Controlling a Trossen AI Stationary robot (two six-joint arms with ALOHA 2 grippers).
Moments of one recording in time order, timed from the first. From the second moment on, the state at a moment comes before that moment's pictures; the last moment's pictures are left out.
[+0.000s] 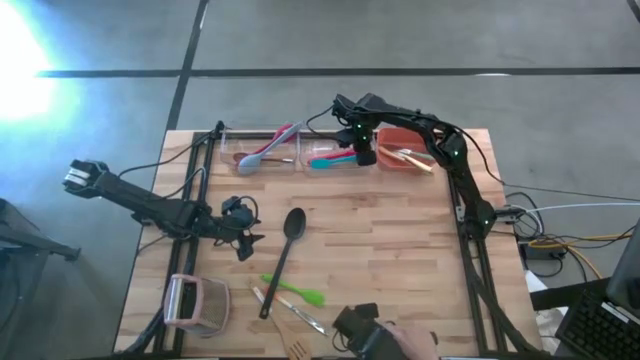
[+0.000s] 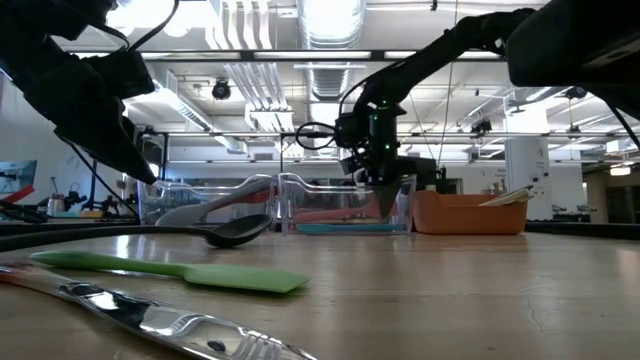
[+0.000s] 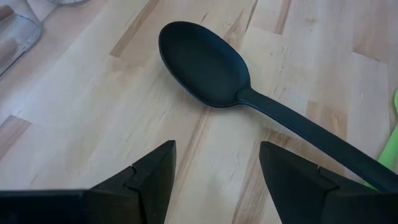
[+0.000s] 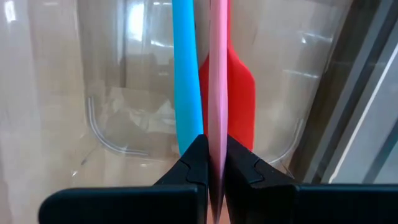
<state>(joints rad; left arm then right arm) -0.30 0.86 0.39 -0.33 -0.39 -0.55 -0.67 2.31 1.95 -1.17 0.03 -0.82</state>
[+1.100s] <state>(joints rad) -0.30 0.86 0.39 -0.33 -0.39 -0.55 -0.65 2.26 1.97 -1.11 0.06 -0.73</state>
